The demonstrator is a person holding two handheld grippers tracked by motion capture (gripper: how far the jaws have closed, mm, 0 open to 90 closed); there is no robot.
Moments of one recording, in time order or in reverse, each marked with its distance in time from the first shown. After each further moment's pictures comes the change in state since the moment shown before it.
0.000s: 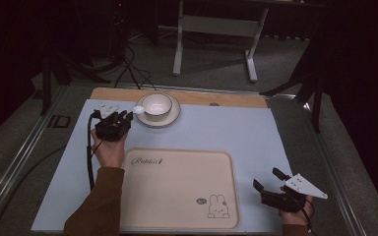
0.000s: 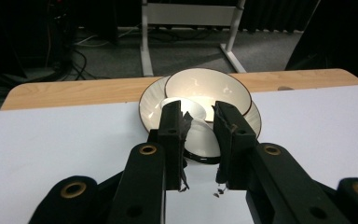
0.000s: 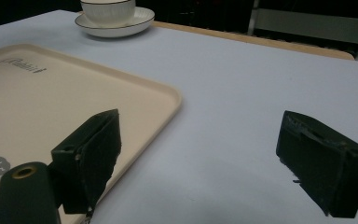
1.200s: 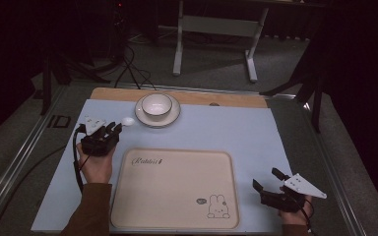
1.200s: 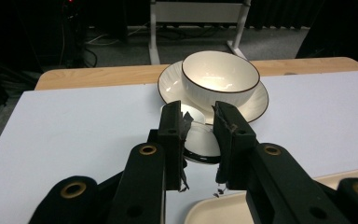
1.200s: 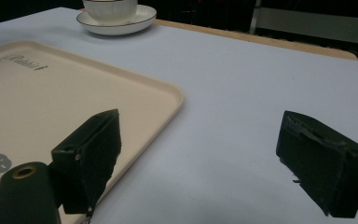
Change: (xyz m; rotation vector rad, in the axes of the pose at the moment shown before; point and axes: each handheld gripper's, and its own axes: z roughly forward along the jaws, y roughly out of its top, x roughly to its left) left arm 0.012 -0.023 -0.040 0.004 0.025 0.019; right arm 0.001 0.000 0.001 0.007 0.004 -0.007
